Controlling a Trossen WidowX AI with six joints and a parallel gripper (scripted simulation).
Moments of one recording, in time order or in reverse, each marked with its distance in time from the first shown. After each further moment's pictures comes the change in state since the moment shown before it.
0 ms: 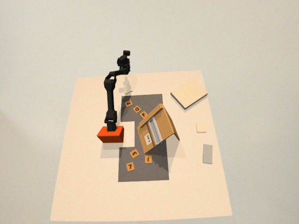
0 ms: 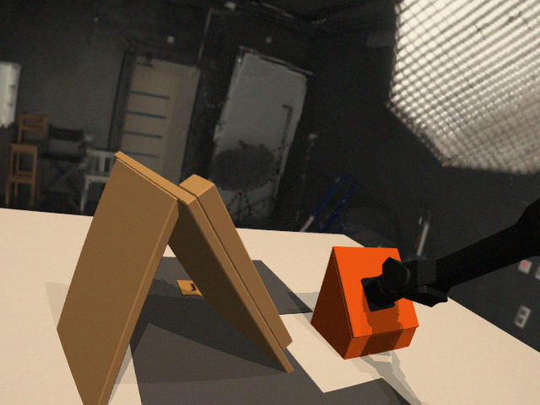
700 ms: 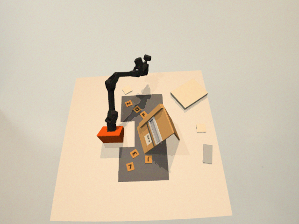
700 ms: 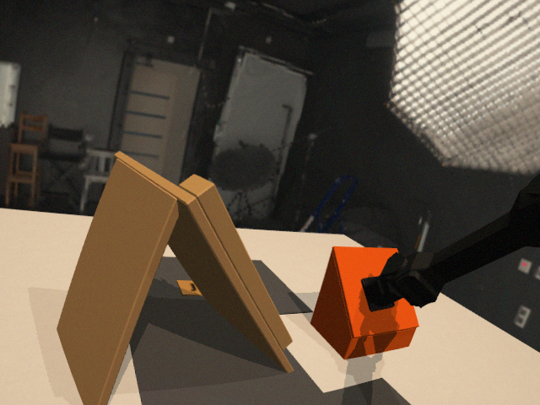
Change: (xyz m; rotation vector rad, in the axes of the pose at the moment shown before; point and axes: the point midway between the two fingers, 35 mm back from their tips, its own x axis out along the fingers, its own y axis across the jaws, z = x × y) arm -0.126 -0.025 -0.186 0.004 0.503 0.127
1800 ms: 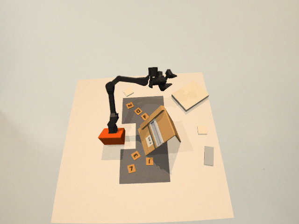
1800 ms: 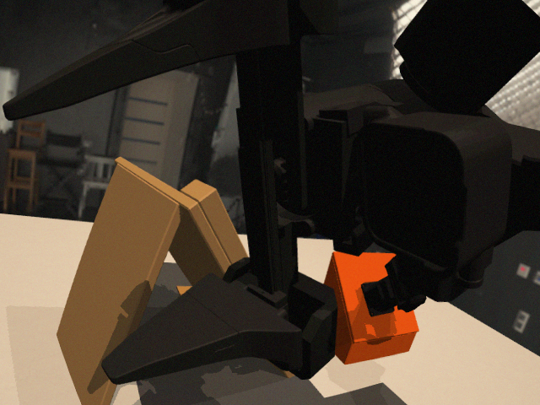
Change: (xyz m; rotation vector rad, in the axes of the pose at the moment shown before) arm -0.238 -0.060 -0.253 0.219 0.811 -0.061
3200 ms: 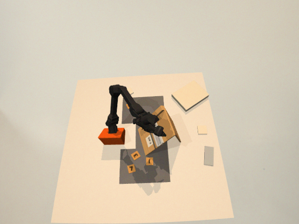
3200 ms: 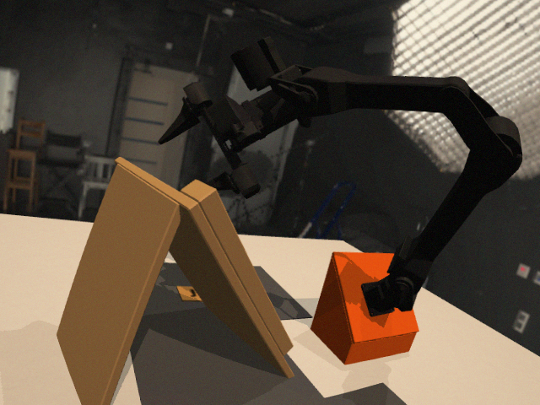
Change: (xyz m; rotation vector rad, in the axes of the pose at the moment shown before) arm -0.225 0.103 -0.353 0.632 0.641 0.237
